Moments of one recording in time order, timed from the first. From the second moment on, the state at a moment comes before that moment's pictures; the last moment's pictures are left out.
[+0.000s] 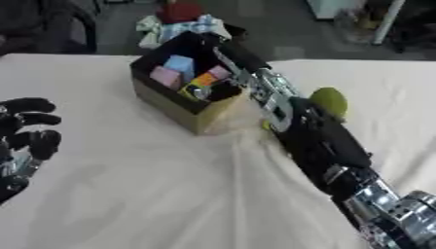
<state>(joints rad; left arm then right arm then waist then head) -0.30 0.27 -0.10 -1.92 0.02 0.04 -0.05 -1.08 -0.20 0.17 -0.85 0.88 -0.26 -0.01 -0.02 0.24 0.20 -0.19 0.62</state>
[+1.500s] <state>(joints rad) -0.24 0.28 -0.06 -1.90 -0.01 0.04 -0.02 -0.88 -0.42 0.29 -1.04 0.55 -0.19 0.34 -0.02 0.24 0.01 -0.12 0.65</state>
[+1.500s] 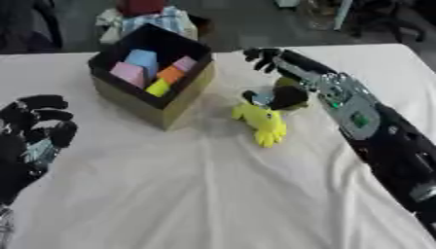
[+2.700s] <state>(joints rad) -0.24 0.28 -0.06 -1.90 -0.01 0.04 -0.03 -0.94 -0.38 0.25 -1.05 0.71 -0.28 0.10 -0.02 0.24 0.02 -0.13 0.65</state>
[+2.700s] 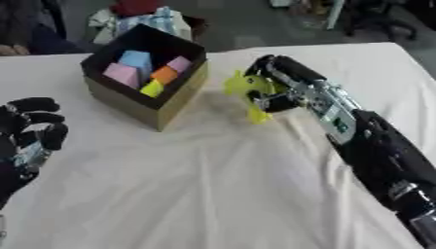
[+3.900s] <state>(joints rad) -0.28 0.28 -0.10 -1.90 0.02 0.03 -0.04 -1.12 -0.18 0.19 -0.85 0.86 -0.24 -0.01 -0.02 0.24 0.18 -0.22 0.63</state>
